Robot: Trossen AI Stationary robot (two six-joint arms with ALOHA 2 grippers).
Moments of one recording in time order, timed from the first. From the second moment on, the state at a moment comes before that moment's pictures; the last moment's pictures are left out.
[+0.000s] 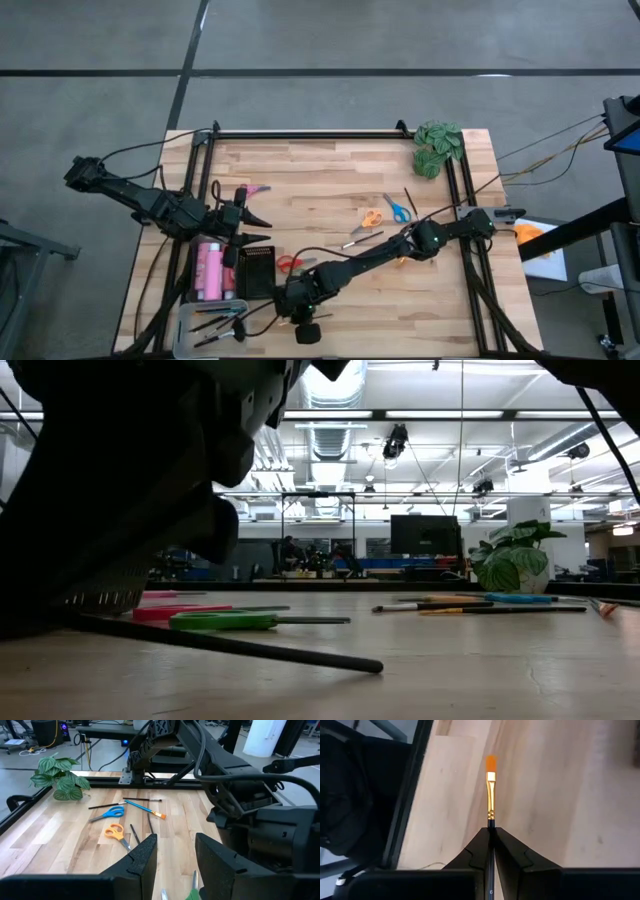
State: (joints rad) left arm -0.38 0.80 0.63 -0.11 -0.29 -0.14; right arm 0.37 2.57 2.25 -0.67 -0.29 0.32
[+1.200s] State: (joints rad) left arm -0.38 0.80 0.63 -0.11 -0.29 -0.14; right arm 0.36 2.57 2.22 -0.59 -0.35 0.30
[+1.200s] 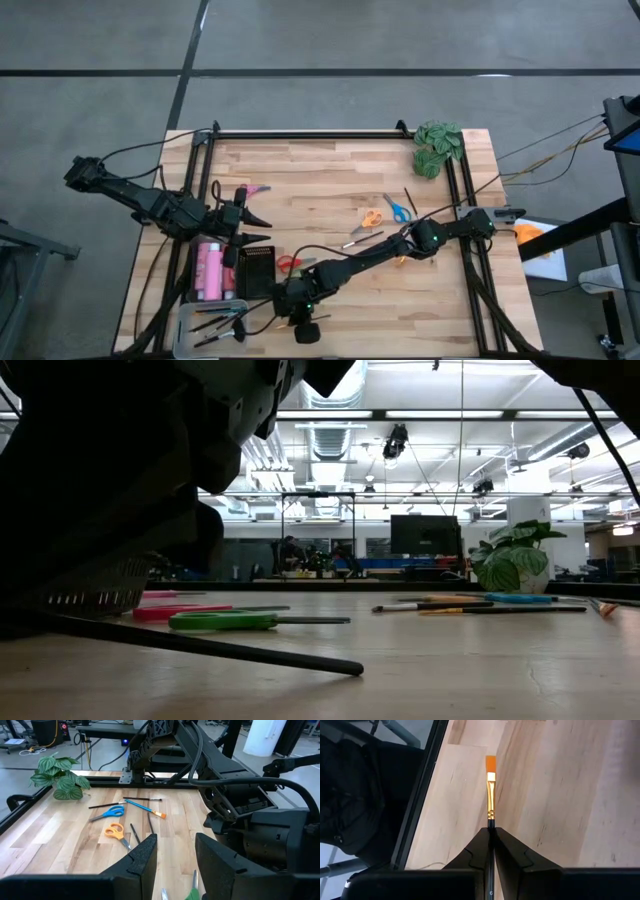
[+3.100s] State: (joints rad) left arm -0.38 0.80 0.63 -0.23 -0.29 -0.26; right arm 0.40 2.43 2.21 -0.67 -0.08 0.26
